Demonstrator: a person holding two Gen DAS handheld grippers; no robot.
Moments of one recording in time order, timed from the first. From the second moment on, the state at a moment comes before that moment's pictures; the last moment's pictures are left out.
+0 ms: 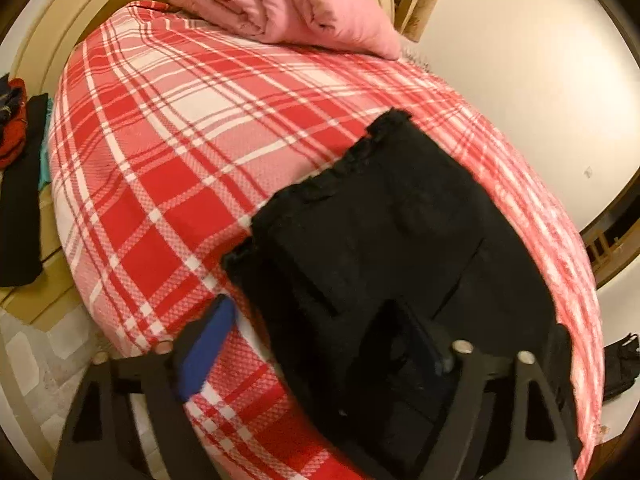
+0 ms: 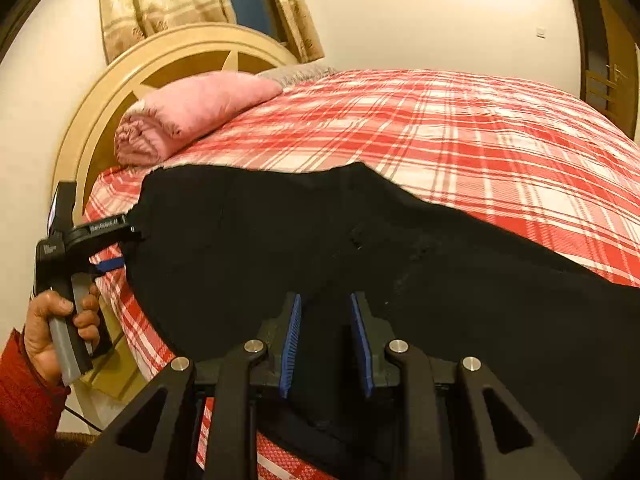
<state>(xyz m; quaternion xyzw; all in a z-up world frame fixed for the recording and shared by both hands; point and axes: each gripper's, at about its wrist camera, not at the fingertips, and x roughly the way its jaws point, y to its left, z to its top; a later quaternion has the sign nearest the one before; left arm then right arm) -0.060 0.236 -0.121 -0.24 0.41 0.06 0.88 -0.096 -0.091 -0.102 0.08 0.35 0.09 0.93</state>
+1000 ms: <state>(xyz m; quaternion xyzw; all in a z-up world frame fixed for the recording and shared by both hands) -0.079 0.186 -0.038 -0.17 0.33 -0.01 0.93 -0.145 -0.212 -0.085 0.23 0.29 -0.06 0.93</state>
